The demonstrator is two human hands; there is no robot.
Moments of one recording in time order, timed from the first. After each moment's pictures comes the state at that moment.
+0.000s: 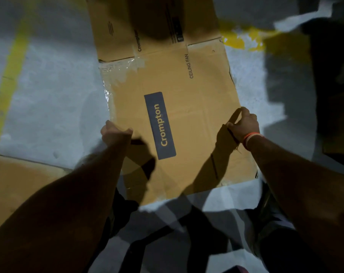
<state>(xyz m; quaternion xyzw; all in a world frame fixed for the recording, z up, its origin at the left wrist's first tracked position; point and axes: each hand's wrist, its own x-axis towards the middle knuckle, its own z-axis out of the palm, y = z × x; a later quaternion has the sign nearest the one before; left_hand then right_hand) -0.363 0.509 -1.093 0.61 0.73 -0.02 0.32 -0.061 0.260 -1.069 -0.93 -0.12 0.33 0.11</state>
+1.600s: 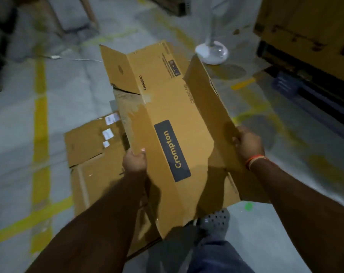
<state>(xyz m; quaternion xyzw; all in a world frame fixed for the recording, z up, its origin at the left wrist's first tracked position) -0.809 0.586 -0.823 0.22 0.82 0.43 0.31 -0.488 0.655 -0.775 -0.72 -0.65 0.20 0.14</state>
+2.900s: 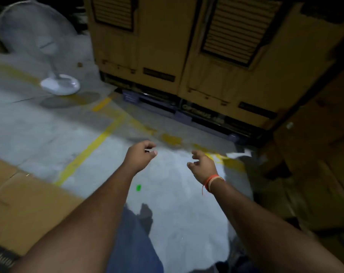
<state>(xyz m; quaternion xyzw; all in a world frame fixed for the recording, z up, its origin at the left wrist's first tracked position) -0.469 0.461 -0.667 0.75 0.41 0.19 0.49 -0.296 0.297 -0.655 -0.86 -0.34 0.23 0.32</state>
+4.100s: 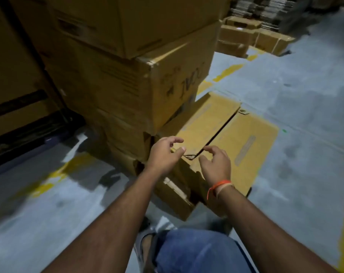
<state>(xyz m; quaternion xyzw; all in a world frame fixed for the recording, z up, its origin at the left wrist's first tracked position) -0.087 -0.081 -0.646 0.86 -0.15 -0.09 0.48 -0.152 -0.237 -0.663 -0.86 0.28 -0.13 0.42</state>
